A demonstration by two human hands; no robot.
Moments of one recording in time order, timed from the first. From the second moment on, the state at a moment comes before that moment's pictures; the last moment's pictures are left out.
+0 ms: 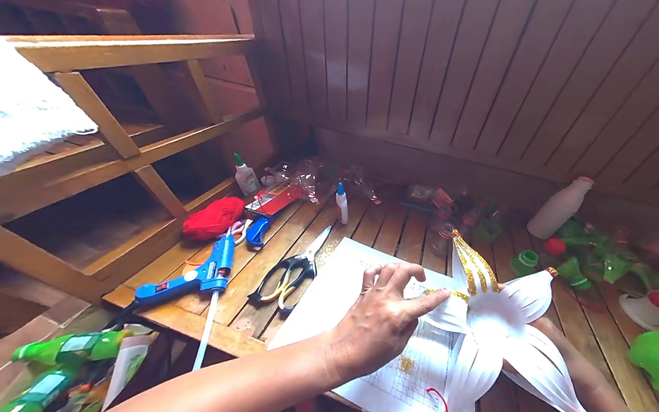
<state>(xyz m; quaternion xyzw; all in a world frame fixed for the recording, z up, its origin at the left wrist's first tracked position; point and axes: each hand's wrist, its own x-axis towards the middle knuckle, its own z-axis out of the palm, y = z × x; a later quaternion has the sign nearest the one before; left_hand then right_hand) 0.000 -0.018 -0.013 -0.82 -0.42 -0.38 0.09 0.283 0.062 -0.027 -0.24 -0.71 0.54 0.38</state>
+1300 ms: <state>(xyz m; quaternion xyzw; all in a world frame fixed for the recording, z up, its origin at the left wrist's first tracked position) -0.049 -0.041 -0.039 -0.83 -0.51 -0.24 -0.05 0.260 0.093 -0.037 -0.33 -0.67 0.49 0.45</state>
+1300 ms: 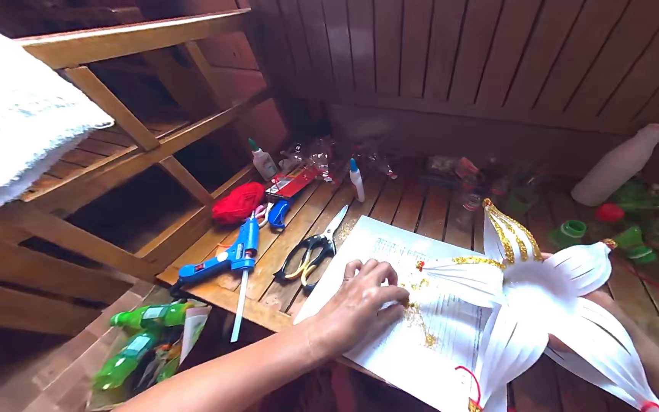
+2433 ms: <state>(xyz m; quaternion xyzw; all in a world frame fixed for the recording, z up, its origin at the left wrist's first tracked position) -0.001 -0.010 -0.002 -0.71 -0.52 -0.44 -0.15 0.201 0.000 0.061 -0.63 -0.52 0.37 0.45</state>
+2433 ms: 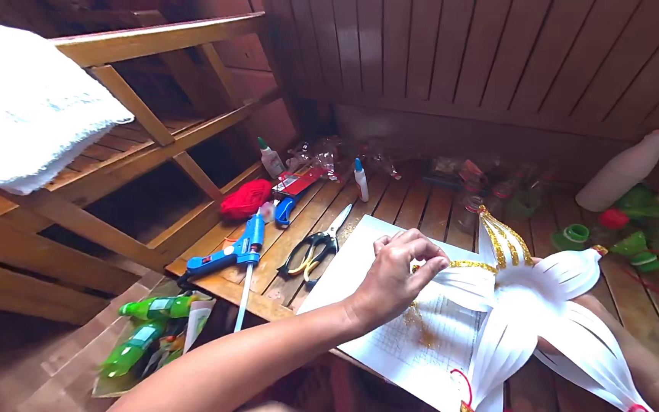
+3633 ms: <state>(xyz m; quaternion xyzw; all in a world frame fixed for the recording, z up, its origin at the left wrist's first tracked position) 0.003 -0.006 -0.004 -0.70 -0.52 -0.46 -0.16 0.259 0.103 -0.061 -0.19 -0.65 0.56 0.48</state>
